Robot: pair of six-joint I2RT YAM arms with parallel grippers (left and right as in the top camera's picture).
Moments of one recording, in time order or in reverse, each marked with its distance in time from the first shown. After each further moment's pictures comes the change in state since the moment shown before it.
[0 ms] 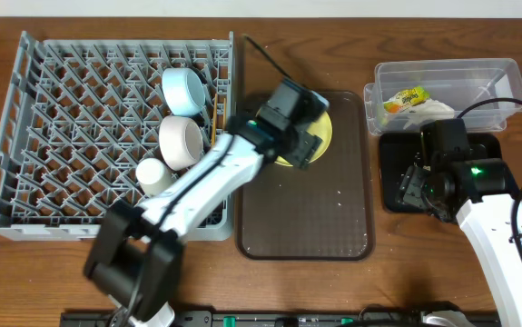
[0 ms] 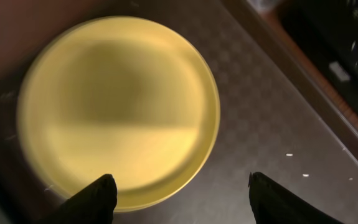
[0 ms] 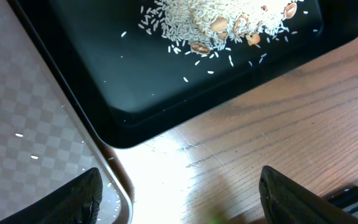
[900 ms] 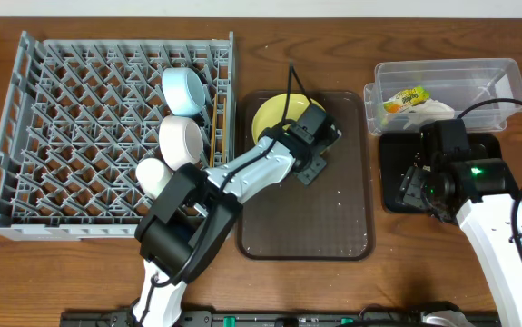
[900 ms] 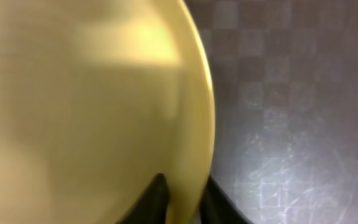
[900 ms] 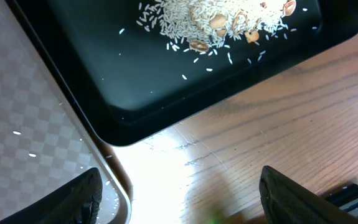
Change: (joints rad) left arm -0.071 0.259 0.003 0.092 -0.058 0.056; right arm 0.000 0.000 0.000 -0.008 0.000 0.000
